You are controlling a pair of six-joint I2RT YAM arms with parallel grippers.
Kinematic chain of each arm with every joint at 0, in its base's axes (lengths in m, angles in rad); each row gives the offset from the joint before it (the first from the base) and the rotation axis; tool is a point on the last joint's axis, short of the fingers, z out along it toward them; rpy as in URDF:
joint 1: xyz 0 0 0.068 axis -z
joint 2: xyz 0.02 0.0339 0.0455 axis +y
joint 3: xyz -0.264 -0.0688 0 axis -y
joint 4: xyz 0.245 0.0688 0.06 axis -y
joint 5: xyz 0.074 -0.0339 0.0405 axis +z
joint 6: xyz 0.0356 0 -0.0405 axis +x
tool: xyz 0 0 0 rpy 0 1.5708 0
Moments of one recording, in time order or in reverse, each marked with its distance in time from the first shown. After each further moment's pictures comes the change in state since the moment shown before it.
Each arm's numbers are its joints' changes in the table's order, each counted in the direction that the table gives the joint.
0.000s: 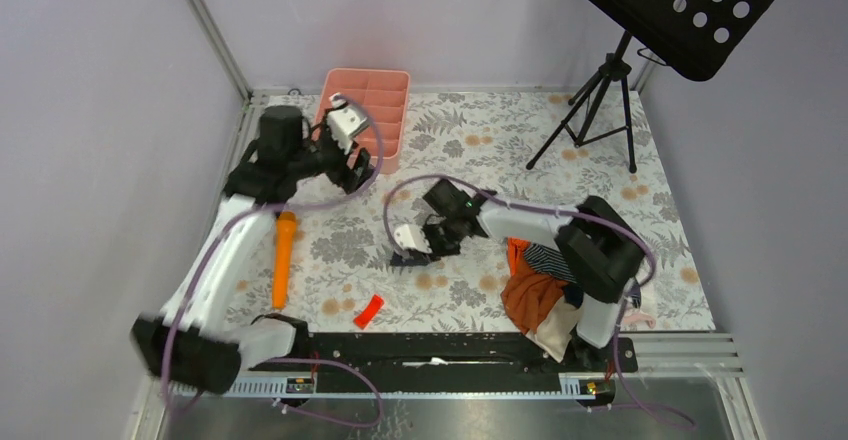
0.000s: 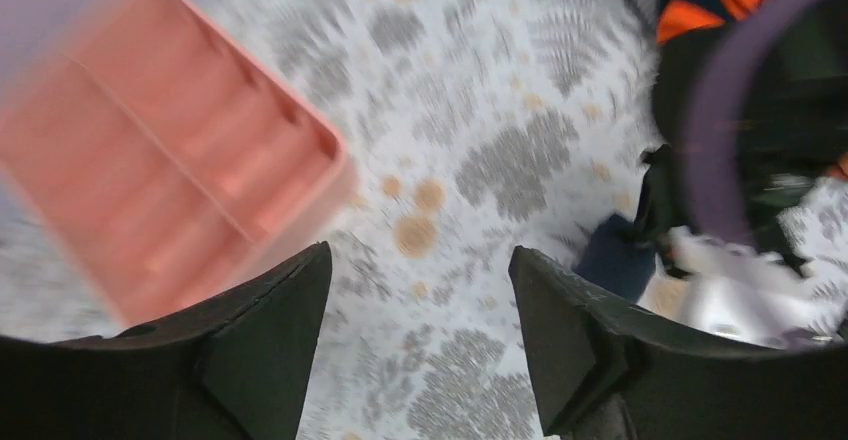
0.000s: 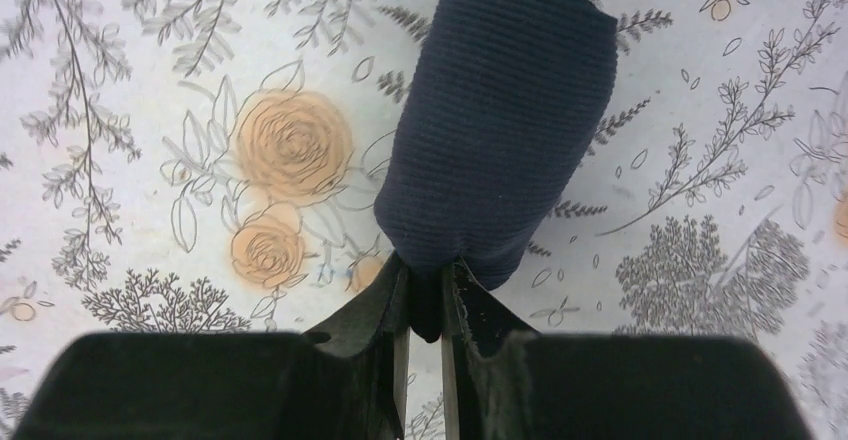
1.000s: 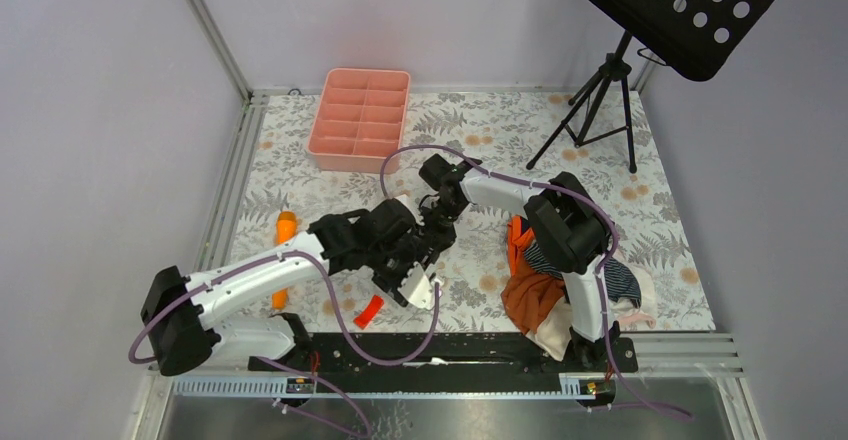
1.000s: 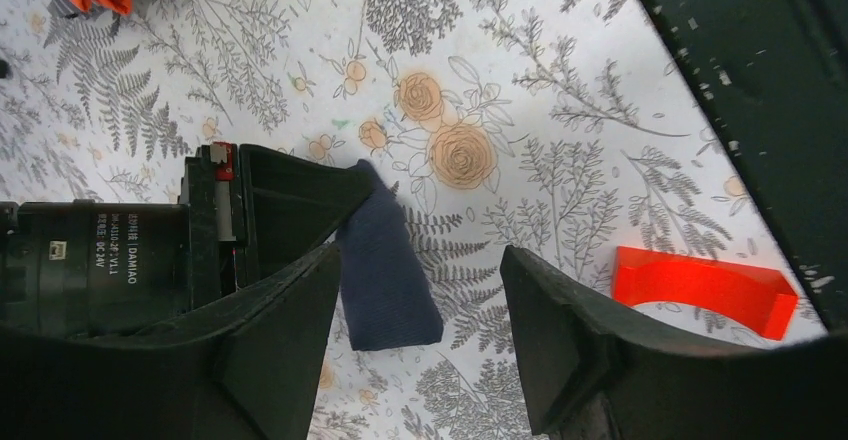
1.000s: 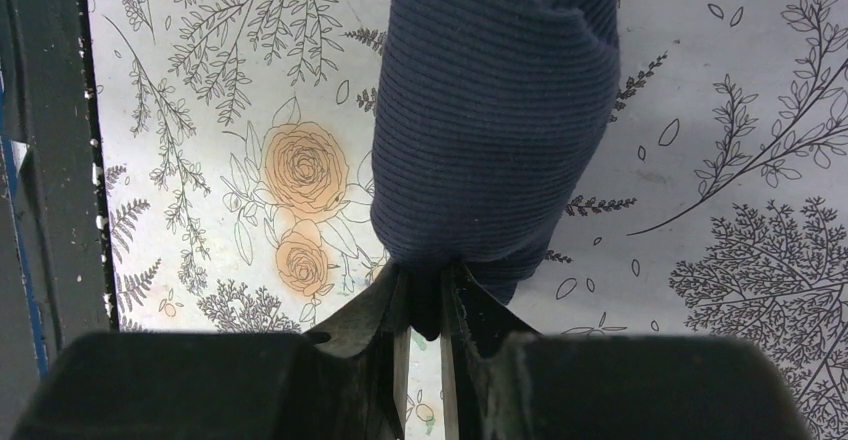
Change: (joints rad) left arm 0.740 -0.114 -0.315 -0.175 0.218 0.802; right arm 0.123 0.317 0.417 -0.425 0.243 0.192
